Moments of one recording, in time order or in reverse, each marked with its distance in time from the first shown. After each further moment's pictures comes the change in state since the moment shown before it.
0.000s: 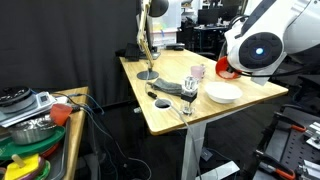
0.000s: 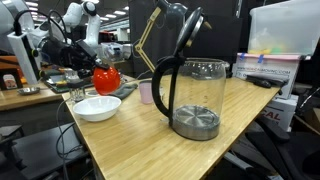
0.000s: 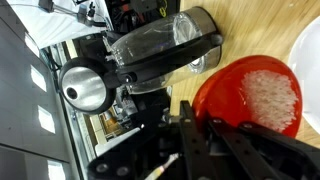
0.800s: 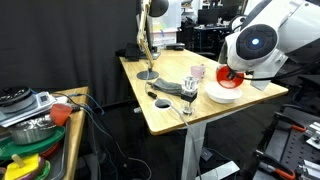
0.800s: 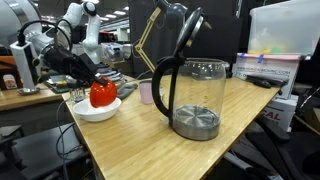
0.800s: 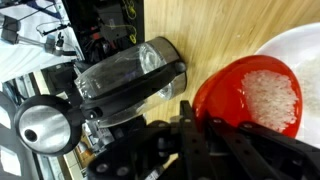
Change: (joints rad) arm -0.024 0.020 -0.064 0.002 0.074 0.164 -0.006
